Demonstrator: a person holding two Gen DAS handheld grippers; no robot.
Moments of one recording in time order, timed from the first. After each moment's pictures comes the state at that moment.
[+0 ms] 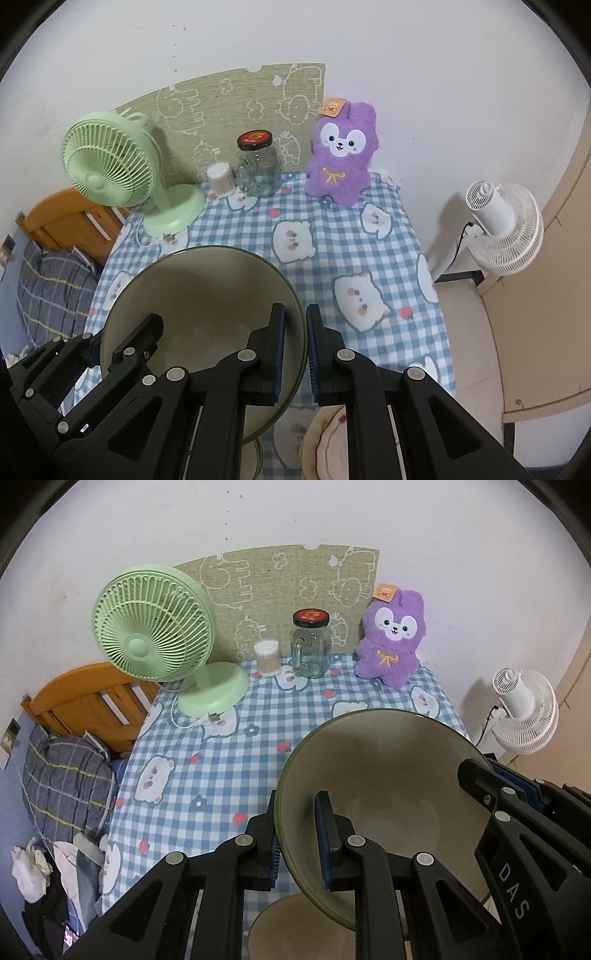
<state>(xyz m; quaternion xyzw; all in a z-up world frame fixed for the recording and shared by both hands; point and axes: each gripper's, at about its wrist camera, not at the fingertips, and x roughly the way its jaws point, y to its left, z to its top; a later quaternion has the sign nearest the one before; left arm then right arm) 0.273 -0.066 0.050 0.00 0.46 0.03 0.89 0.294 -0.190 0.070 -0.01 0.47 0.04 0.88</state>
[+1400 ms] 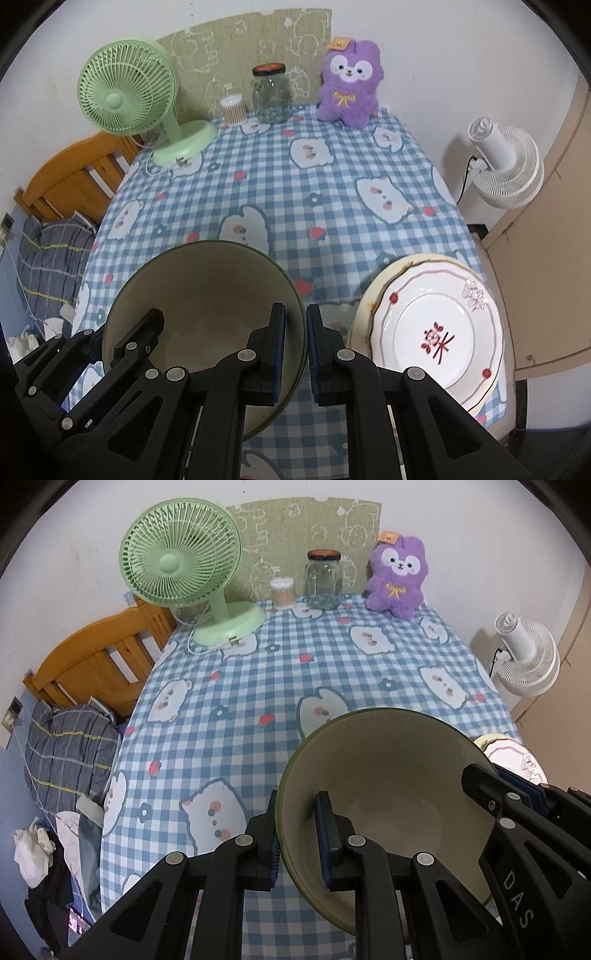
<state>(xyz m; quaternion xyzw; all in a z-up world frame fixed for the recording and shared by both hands) 0.183 -0.030 -0.018 0.02 0.50 0.03 0.86 0.202 -0.155 -0.006 0.00 0.53 0.03 0.85</state>
